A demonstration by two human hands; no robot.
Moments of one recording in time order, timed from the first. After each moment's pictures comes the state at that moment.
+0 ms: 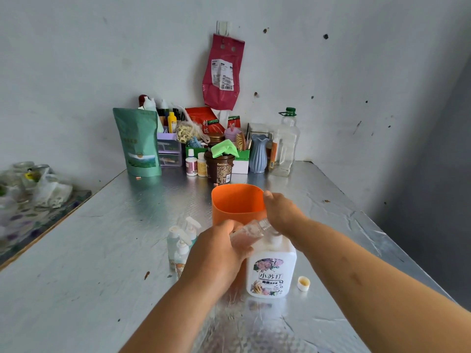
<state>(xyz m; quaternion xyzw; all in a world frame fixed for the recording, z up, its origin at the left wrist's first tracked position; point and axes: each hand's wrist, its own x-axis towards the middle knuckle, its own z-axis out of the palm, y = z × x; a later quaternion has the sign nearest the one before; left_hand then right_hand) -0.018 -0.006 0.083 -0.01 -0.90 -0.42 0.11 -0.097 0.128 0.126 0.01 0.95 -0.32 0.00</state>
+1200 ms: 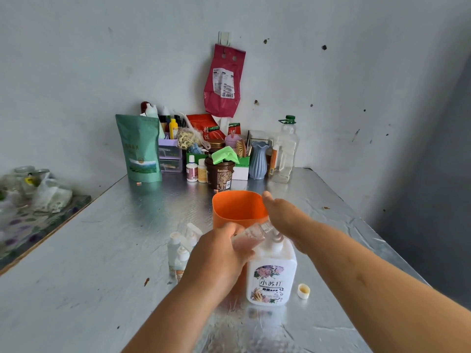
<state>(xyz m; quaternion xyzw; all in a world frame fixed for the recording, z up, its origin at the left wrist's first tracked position) -0.015 -0.007 0.094 -0.02 -0.90 -0.41 0.12 -0.094 0.126 0.140 0.07 0.93 -0.35 0.06</state>
